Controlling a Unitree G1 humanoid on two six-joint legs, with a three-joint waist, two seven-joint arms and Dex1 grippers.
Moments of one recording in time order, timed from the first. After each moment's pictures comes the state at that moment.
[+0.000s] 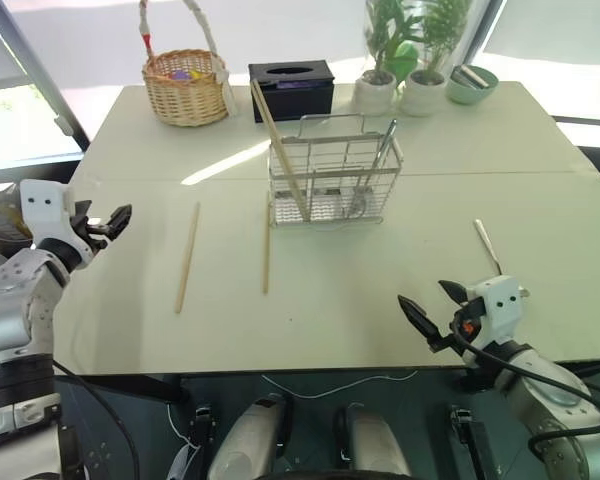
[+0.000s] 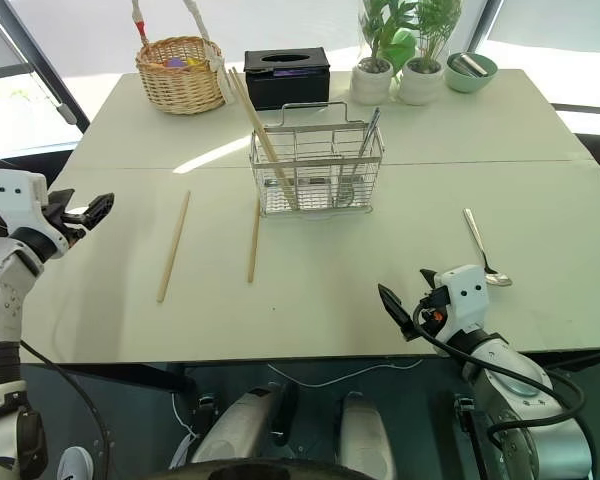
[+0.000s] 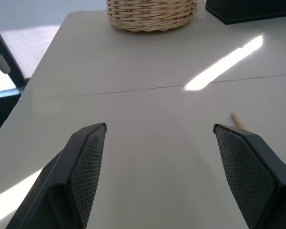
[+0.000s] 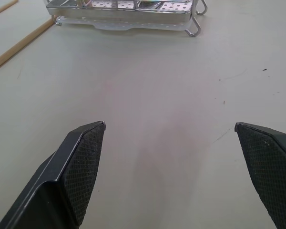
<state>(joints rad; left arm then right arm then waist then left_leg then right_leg) -0.33 0.67 0.41 0.11 -0.38 0.50 -0.43 0.29 -0.47 -0.24 -0.63 0.47 0.59 0.38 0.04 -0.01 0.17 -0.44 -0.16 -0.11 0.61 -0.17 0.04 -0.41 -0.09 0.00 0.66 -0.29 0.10</state>
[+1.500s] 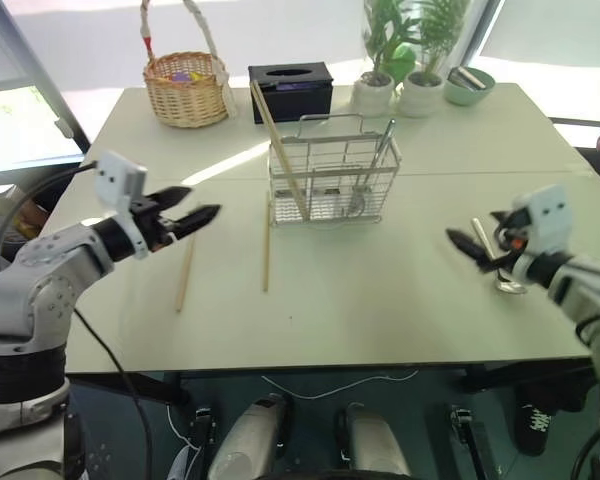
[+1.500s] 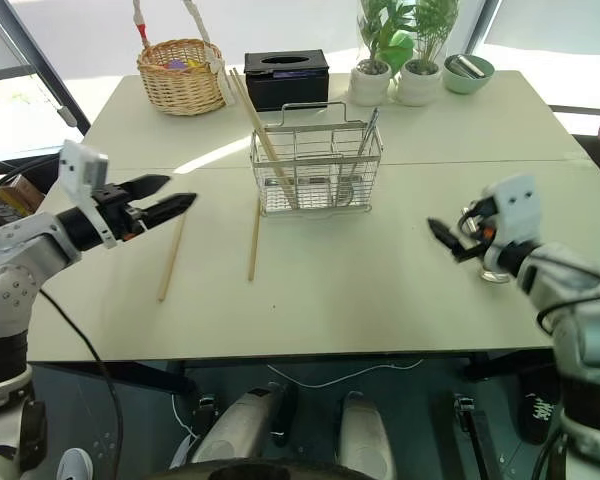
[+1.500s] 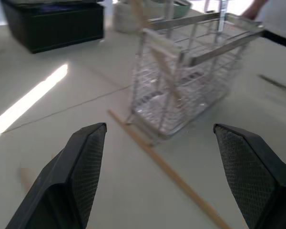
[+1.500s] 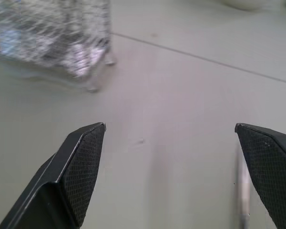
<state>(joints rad) -0.43 0.71 0.24 -0.30 -0.73 0.88 -0.70 -0.28 -0.82 -0.32 -0.18 0.46 0.80 0.46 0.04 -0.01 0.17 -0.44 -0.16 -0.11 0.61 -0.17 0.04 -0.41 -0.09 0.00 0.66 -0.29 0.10</state>
